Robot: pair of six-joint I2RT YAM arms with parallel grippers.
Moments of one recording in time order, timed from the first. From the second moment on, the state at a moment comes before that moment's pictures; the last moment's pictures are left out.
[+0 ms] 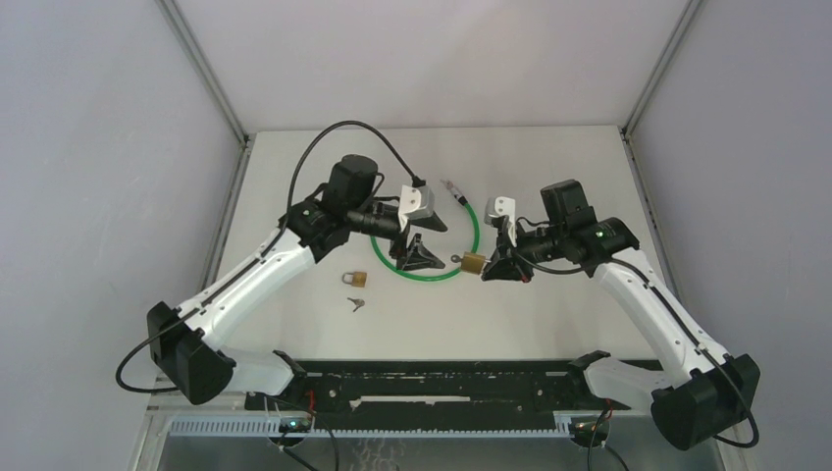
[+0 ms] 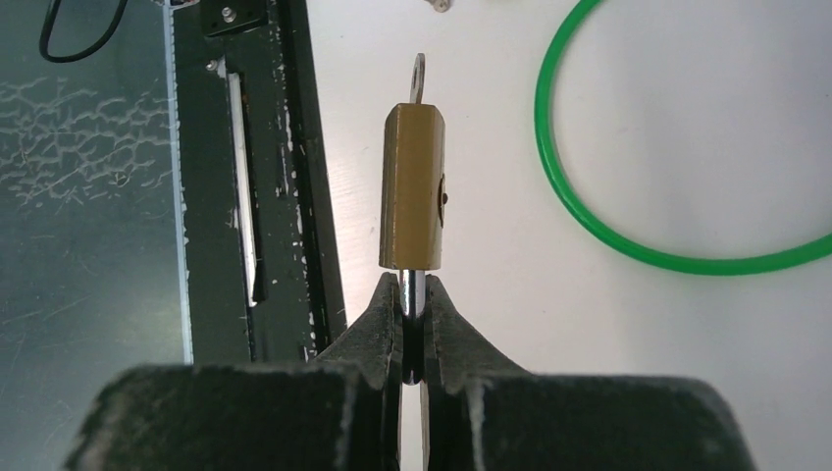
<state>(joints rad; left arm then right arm) -0.68 1.34 1.27 -0.41 0.92 0.38 0.38 1.11 1.07 -0.89 -0.90 -0.58</state>
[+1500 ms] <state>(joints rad) -0.70 1.45 1.30 -0.45 0.90 0.34 0.36 0.94 0.93 -0.75 -0.77 -0.59</state>
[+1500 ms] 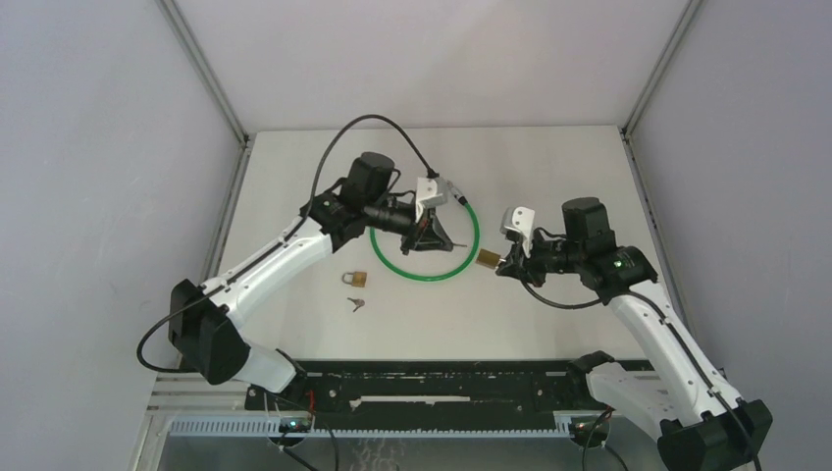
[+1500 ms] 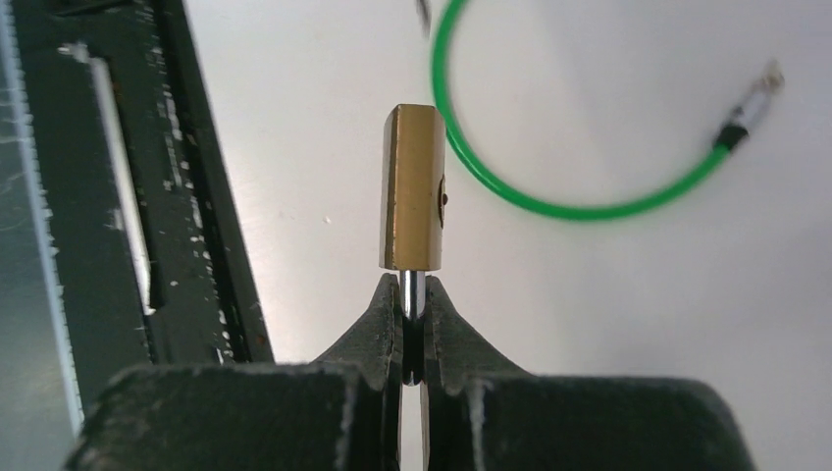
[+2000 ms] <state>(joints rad) -0.64 1.47 1.30 -0.30 0.81 0.20 0.18 1.20 0.90 -0.71 -0.52 -0.36</state>
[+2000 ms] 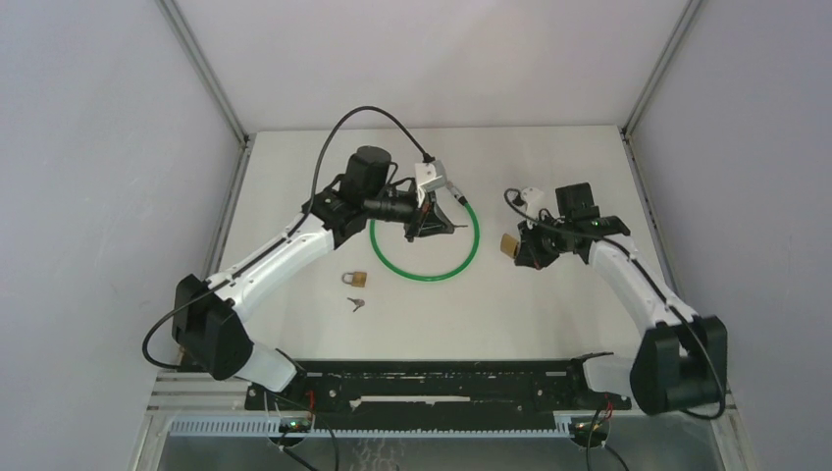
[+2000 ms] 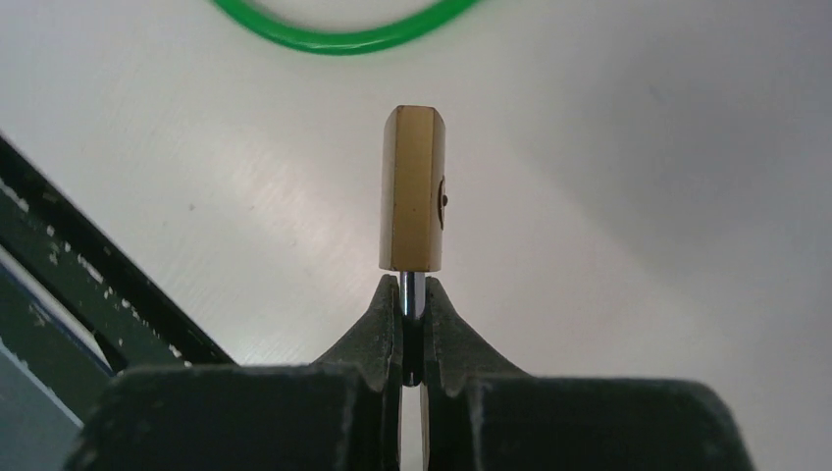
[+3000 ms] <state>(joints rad) -0.86 1.64 1.28 -0.33 0.72 0.25 -0.05 1.98 1.34 -0.79 -0.64 -0.15</state>
